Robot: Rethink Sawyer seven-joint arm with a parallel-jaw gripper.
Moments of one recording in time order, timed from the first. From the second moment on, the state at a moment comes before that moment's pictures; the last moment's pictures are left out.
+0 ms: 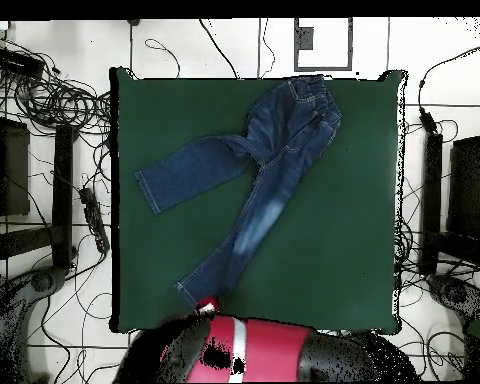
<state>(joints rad) -0.14 -0.33 0.06 2.46 0.17 -0.76 2.50</state>
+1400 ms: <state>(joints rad) 0.18 -0.51 0.22 2.56 0.54 -0.75 2.93</state>
